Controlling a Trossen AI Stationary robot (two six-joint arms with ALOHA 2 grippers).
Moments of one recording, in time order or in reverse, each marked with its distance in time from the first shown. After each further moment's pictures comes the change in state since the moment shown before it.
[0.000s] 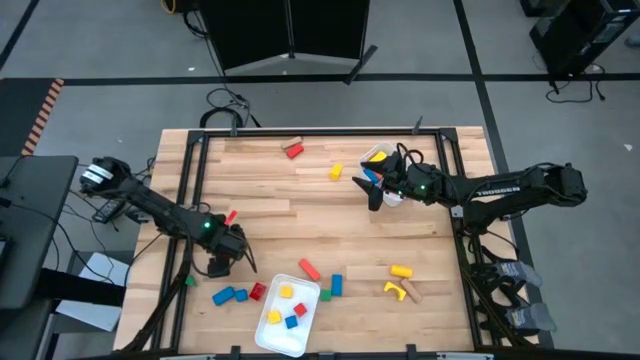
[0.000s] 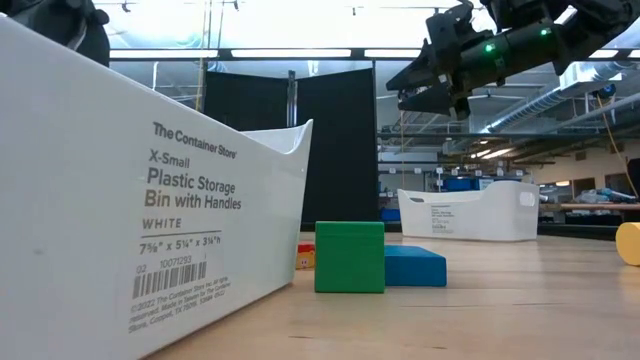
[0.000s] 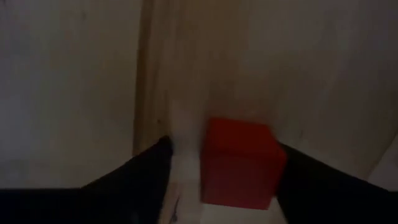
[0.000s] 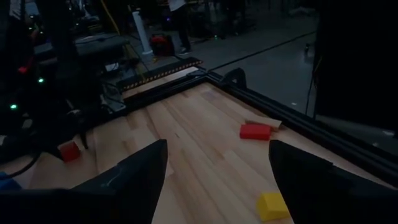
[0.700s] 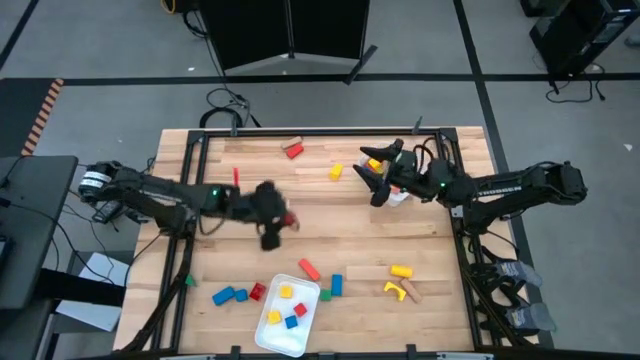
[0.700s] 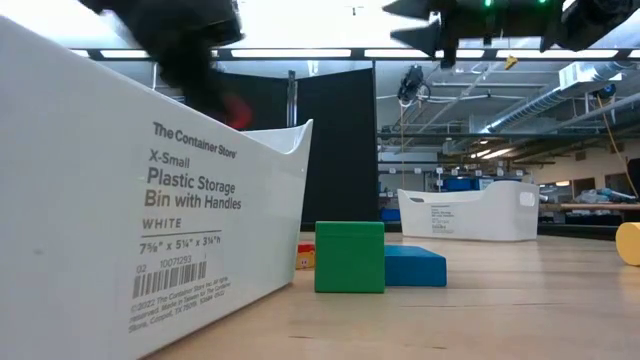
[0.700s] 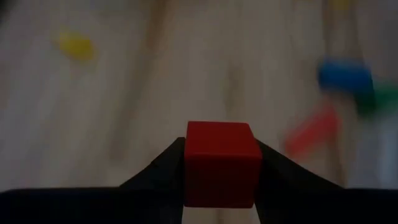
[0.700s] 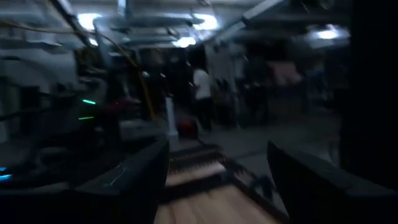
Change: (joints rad) left arm 0.301 -0.004 0.322 0.452 -0.251 0.421; right arm 0.047 -0.001 0.043 0.387 -0.027 -0.210
